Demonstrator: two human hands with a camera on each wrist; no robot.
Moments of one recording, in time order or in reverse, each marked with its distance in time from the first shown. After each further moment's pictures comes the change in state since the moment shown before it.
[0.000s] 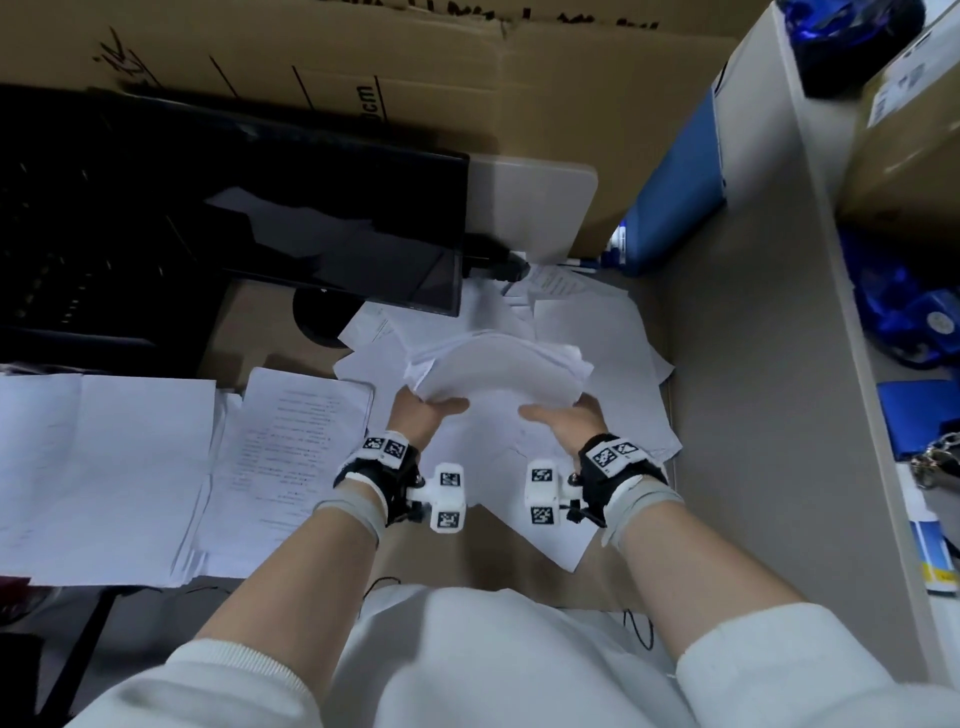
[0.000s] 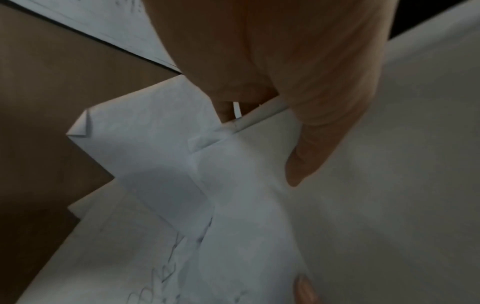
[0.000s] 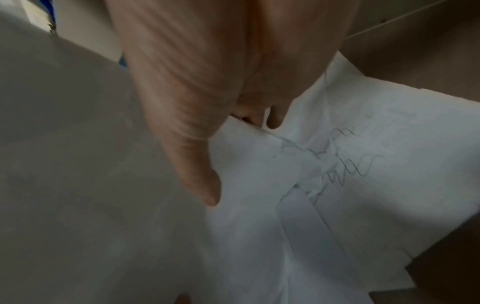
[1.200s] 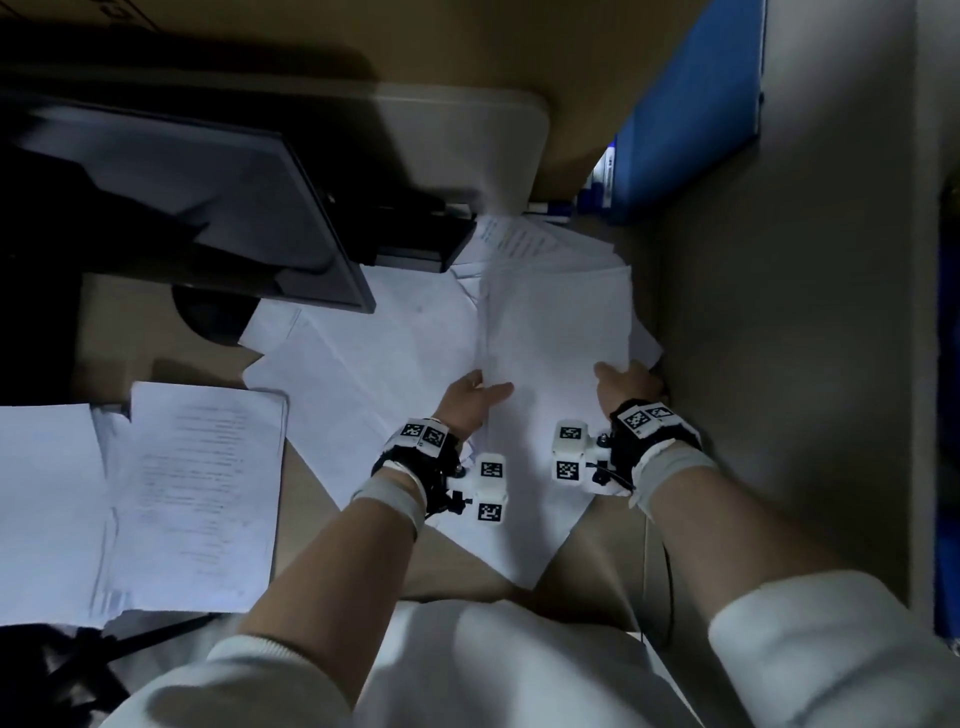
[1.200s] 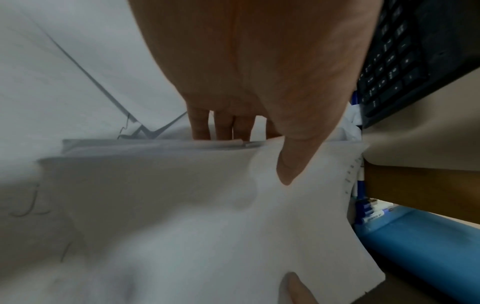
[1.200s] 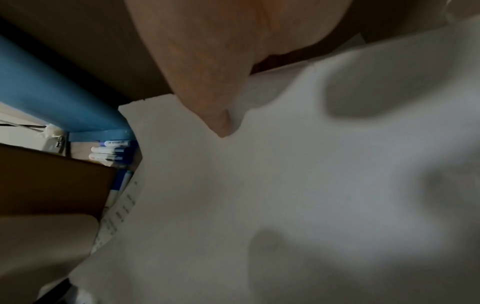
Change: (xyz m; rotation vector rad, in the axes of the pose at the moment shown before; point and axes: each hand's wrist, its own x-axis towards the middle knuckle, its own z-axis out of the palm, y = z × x) left_hand 0.113 -0.029 0.160 0.074 -0.231 -0.382; right_hand 0.199 0.039 -0.117 -0.532 0.321 0.397
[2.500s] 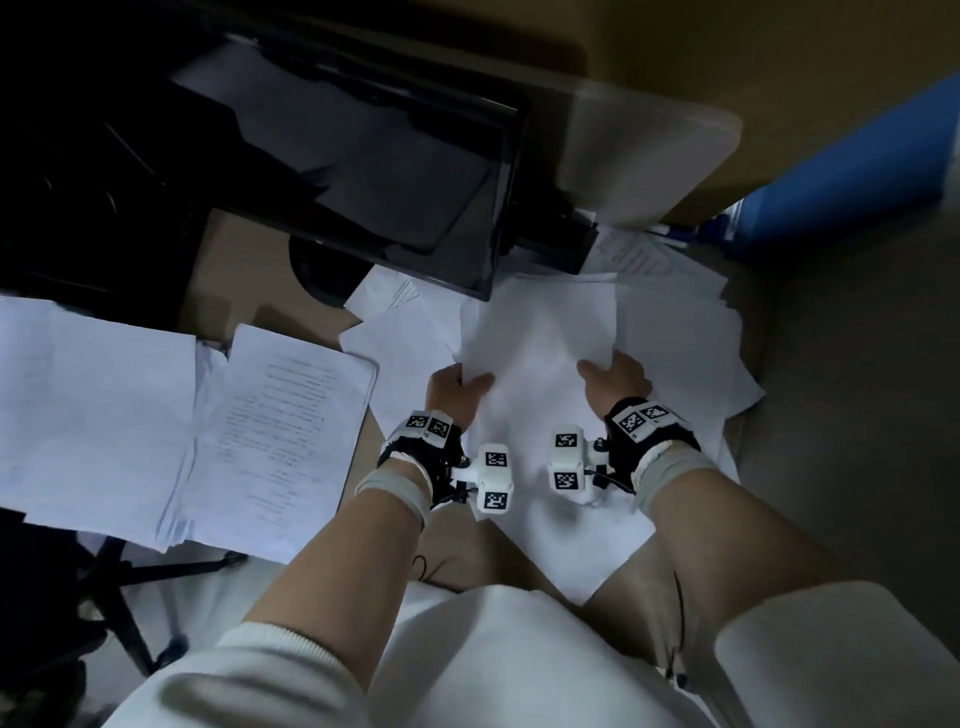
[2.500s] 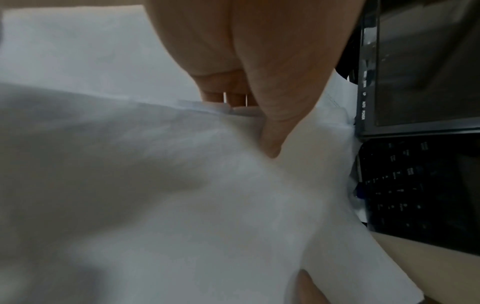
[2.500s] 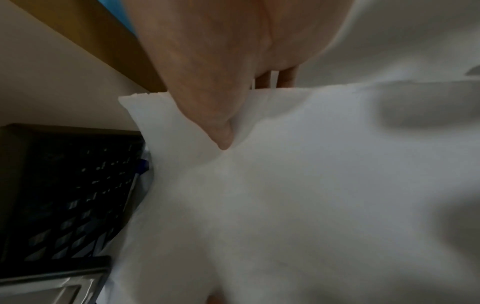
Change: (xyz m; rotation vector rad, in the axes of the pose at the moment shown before) left_hand -0.014 -0.022 -0.117 0.046 0.401 0.097; right_hand -0.078 -0.080 0.083 -0.179 -0.148 -0.276
